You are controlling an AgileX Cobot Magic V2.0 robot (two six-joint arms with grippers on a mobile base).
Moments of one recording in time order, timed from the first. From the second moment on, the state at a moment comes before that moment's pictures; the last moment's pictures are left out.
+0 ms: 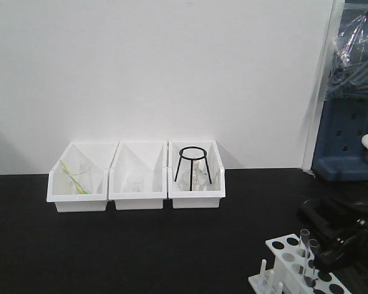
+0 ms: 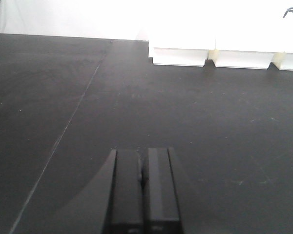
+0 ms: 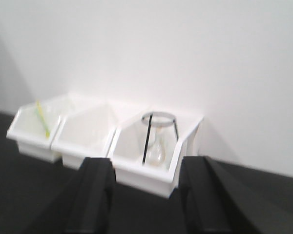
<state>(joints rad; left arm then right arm) 0.08 -0.01 0.03 0.05 0.29 -0.17 -0.15 1.47 -0.55 -0.74 -1.03 0.46</state>
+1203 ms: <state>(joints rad) 0.08 -0.01 0.03 0.05 0.29 -0.17 -0.15 0.51 -0.54 -1.49 -0.46 1.04</state>
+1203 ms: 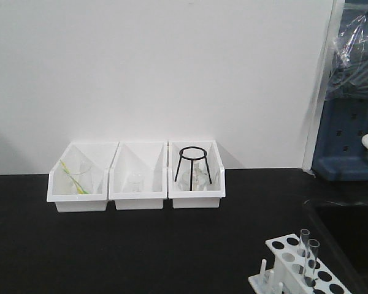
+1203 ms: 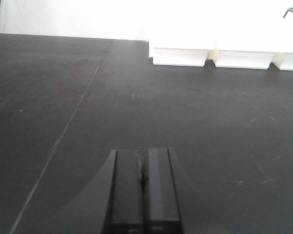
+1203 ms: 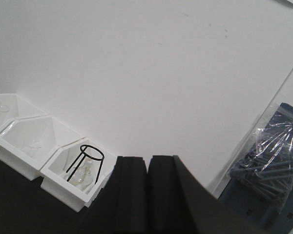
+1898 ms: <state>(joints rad) 0.08 -0.01 0.03 0.05 0.29 -0.17 -0.15 0.42 -0.50 0.03 0.28 -0.16</state>
